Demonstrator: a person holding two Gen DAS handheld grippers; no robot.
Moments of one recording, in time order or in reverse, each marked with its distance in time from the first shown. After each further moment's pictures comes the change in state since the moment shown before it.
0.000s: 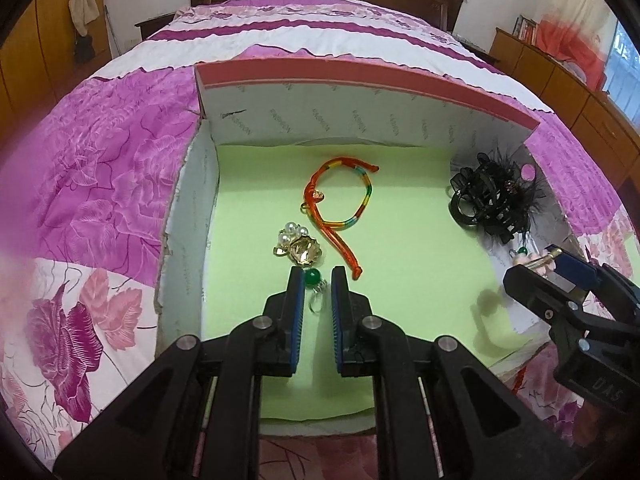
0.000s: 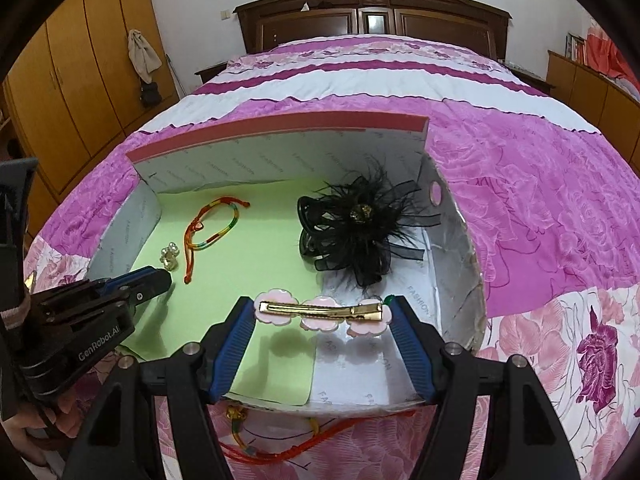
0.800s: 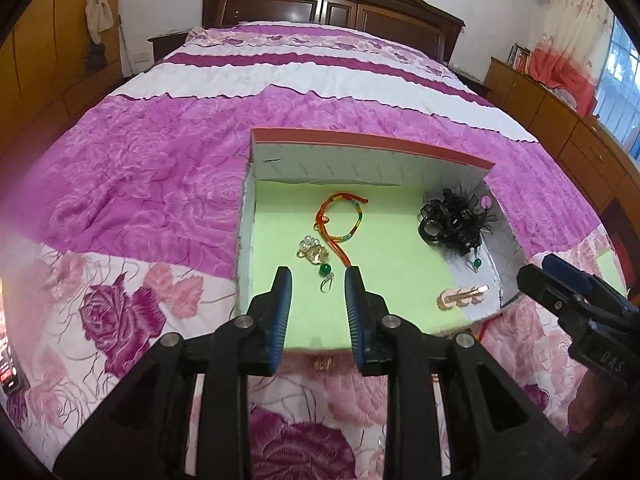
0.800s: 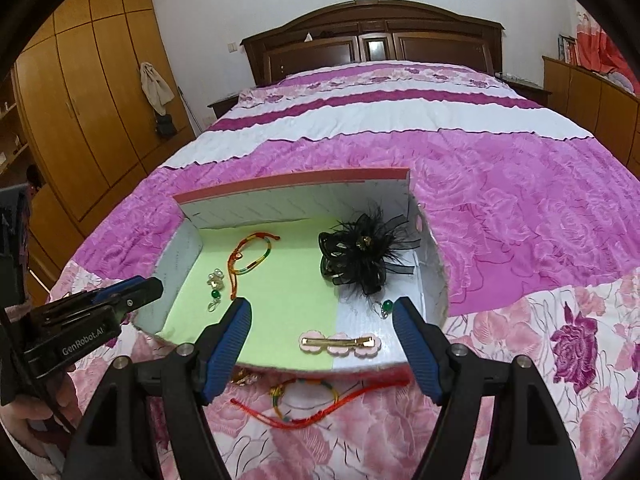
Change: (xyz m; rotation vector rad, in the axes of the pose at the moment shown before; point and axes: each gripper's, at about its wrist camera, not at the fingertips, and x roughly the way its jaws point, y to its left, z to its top) left arm -0.076 0.015 -0.010 -0.043 -0.091 -0.027; right arm -0.071 -0.001 -0.003 0.033 -0.111 0.057
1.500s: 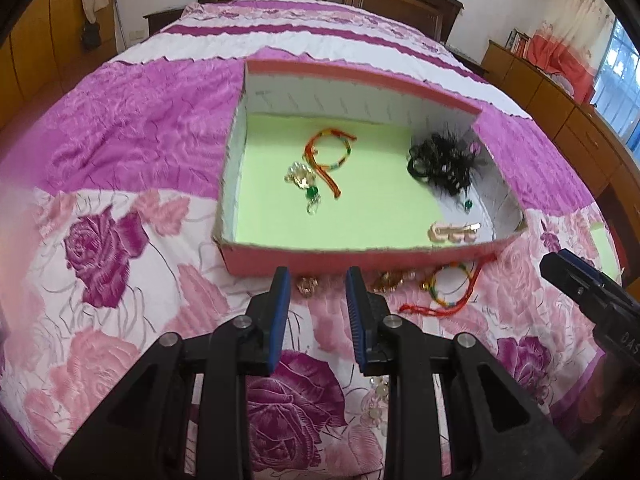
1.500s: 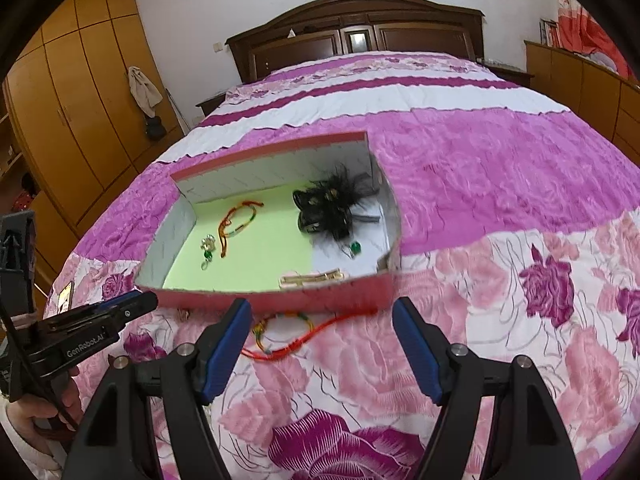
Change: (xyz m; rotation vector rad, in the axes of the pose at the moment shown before) left arm 0.005 -0.008 -0.045 -0.007 0.090 -0.025; right arm -0.029 -0.021 -0.044 0.062 0.037 -0.025
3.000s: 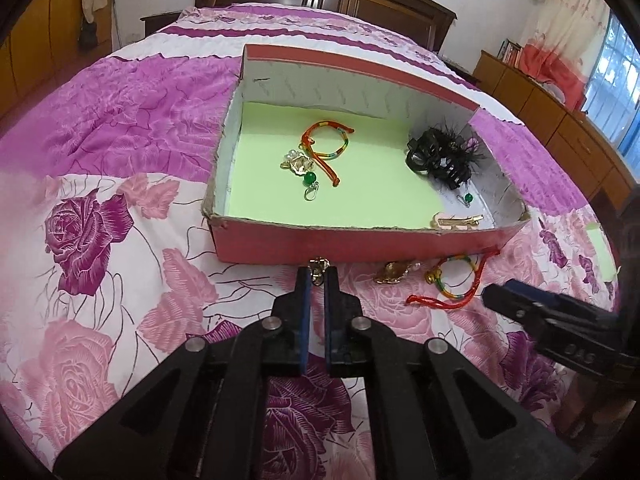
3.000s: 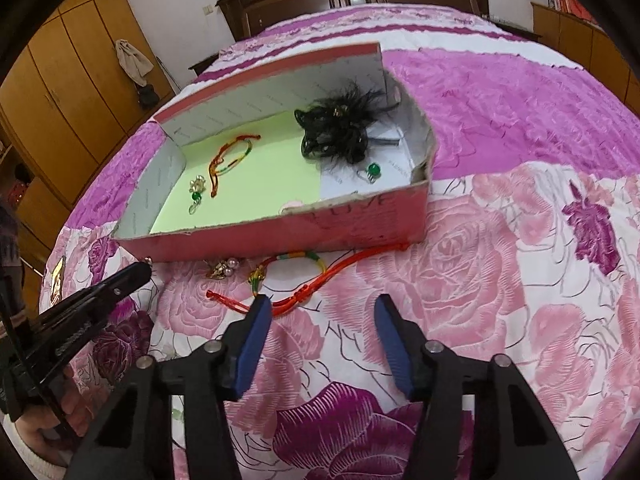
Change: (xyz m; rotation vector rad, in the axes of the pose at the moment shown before) left arm 0.007 0.011 -0.016 -0.012 -0.055 -0.048; right arm 0.052 0.010 -0.027 0.033 0.183 0.016
